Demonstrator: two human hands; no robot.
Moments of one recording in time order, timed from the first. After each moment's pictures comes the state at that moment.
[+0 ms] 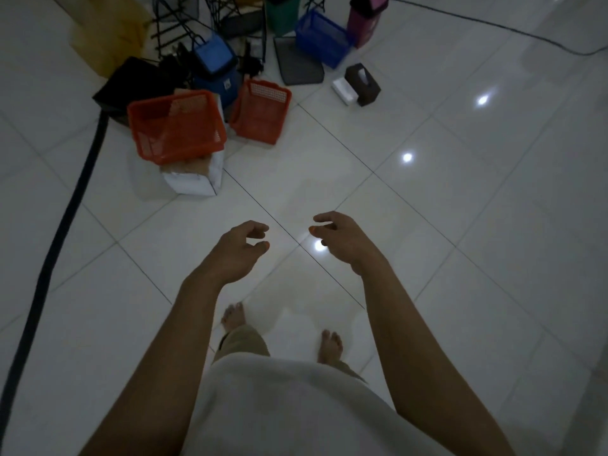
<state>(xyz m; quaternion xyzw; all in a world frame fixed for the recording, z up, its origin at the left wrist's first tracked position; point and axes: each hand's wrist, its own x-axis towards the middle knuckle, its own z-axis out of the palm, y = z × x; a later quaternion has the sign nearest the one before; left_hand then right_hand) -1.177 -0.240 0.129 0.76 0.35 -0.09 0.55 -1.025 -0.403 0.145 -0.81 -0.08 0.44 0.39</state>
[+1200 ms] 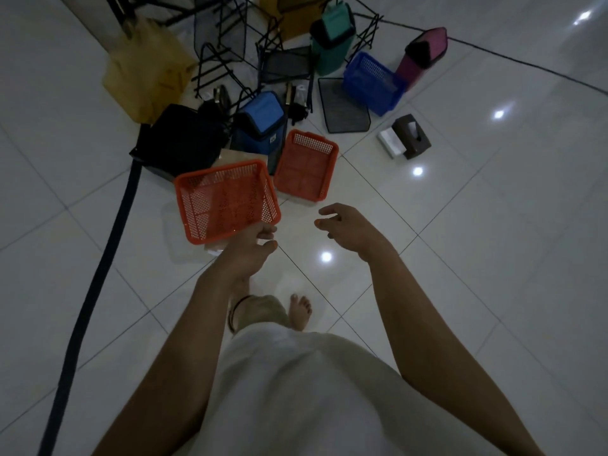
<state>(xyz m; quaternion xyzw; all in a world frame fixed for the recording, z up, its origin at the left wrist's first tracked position) -1.014 0.150 0.095 0.72 0.37 -0.08 0.59 -0.846 0.009 0.132 -0.83 -0.13 0.46 0.30</state>
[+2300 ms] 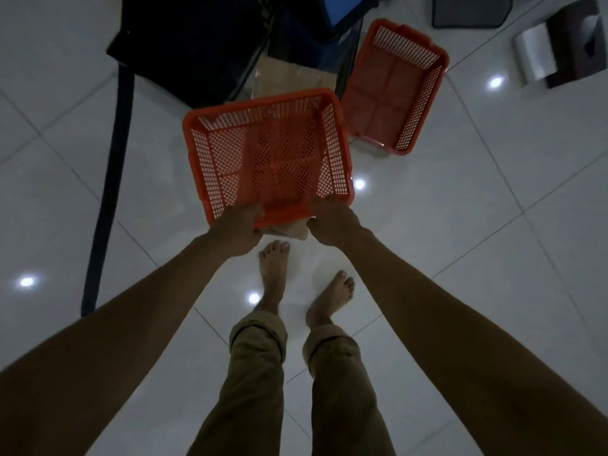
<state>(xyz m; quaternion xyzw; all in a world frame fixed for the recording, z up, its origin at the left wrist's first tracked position) -1.008 0.360 -0.218 0.81 0.31 -0.31 0.38 -0.848 0.223 -0.214 -0.80 -0.36 0.47 0.00</state>
